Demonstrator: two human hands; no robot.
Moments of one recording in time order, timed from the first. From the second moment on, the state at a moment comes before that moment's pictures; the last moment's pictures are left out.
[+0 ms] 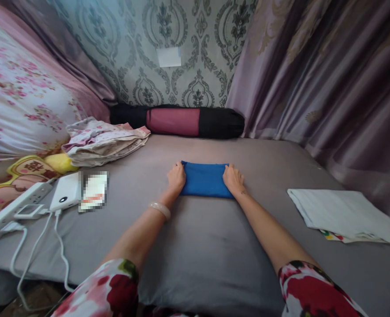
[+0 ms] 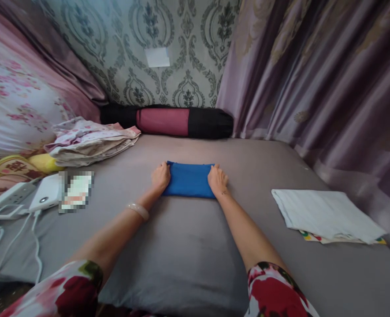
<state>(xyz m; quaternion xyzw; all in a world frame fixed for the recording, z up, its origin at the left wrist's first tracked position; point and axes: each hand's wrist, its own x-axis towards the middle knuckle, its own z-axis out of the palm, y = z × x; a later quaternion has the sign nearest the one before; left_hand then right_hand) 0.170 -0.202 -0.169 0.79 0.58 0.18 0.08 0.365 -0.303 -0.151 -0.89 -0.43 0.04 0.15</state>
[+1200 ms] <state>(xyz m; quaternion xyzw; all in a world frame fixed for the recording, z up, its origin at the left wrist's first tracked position) 0.195 -0.245 -0.168 0.91 0.39 0.09 -0.01 0.315 -0.302 -0.158 -0.75 -0.66 -0.03 0.08</state>
